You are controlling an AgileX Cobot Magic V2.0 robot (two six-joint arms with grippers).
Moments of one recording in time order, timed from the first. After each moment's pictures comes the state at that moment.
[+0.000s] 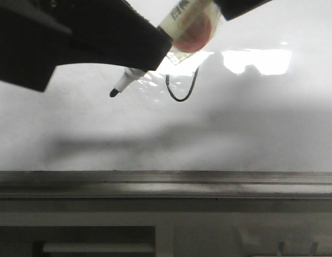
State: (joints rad) left arm -1.00 1.10 -0.69 -0.32 0.11 0.58; right arm 0.47 1.11 -0.96 0.82 0.90 -0.84
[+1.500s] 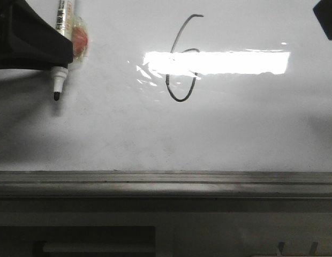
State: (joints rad) left arm -0.72 1.06 -0.56 -1.08 -0.07 0.56; right arm 0.24 0.80 -0.70 0.77 0.80 -0.77
